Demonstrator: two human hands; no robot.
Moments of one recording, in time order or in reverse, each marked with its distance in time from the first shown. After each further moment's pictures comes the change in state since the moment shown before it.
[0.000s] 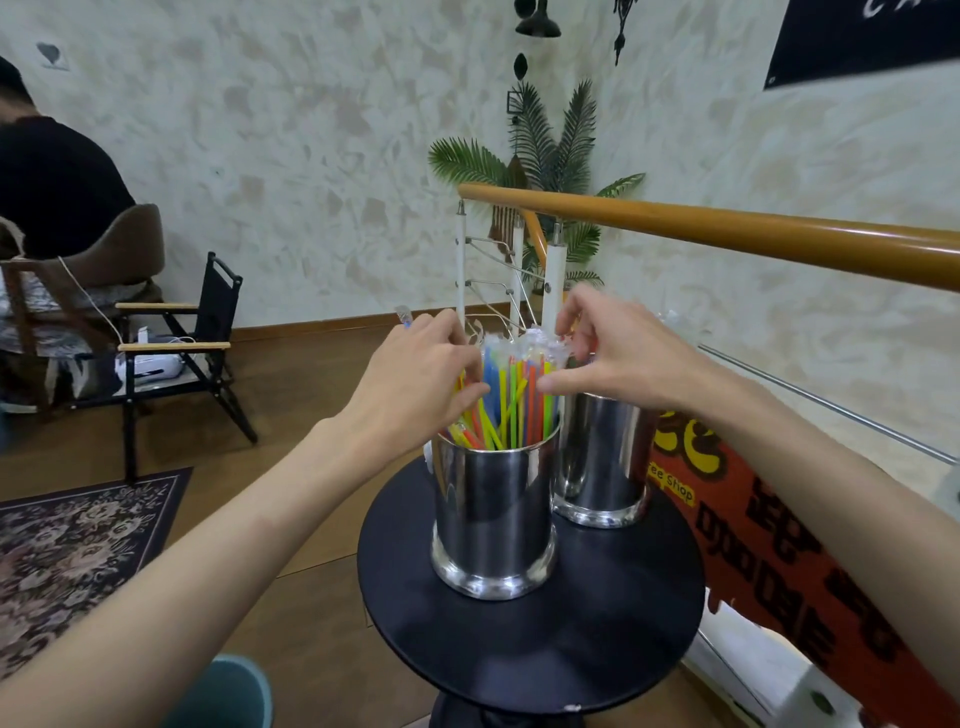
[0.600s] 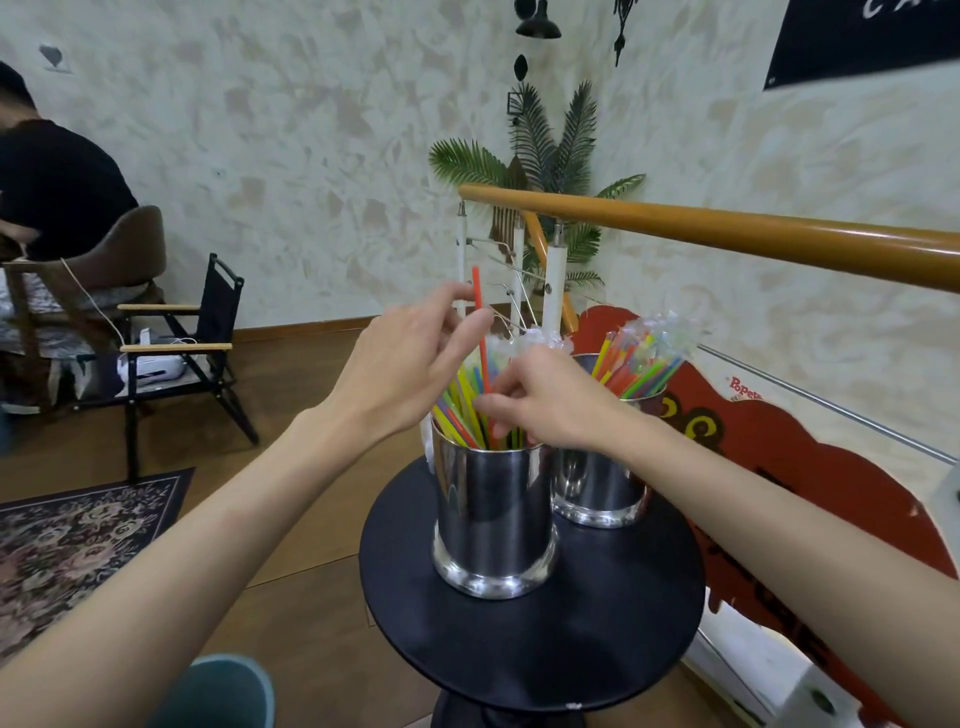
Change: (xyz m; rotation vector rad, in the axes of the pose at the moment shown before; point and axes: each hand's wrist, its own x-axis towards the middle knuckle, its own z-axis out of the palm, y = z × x) left_hand 0.003 0.003 -0.023 -0.414 0.188 -0.108; right_hand 0.009 -0.031 0.058 0.107 -0.162 -0.009
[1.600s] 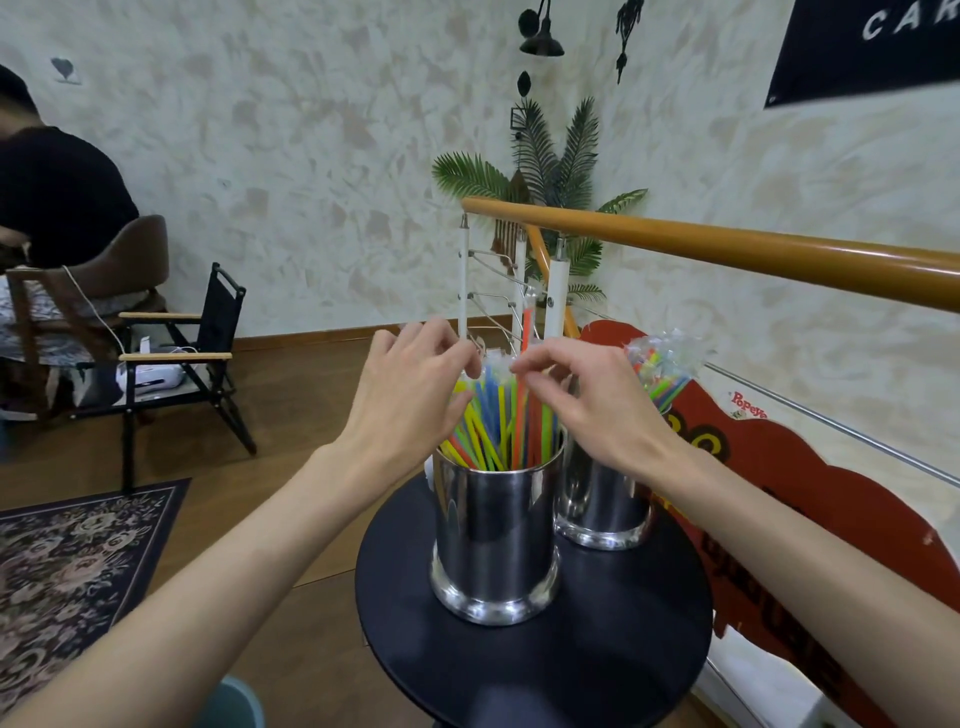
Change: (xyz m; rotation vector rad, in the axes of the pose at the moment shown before) left_hand -0.009 -0.016 0.021 0.452 0.031 0.110; right_hand -0.015 0.025 -0.011 0.056 0.409 -0.230
